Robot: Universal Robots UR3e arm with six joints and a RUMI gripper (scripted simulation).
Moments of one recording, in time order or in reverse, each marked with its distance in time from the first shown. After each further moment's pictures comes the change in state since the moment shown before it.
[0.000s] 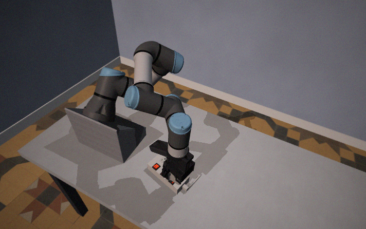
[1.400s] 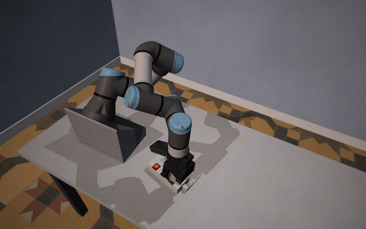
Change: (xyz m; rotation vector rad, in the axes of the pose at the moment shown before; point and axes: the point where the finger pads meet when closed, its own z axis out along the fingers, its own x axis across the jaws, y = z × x) arm 0.000 0.002 0.000 -0.006 -0.001 0.000
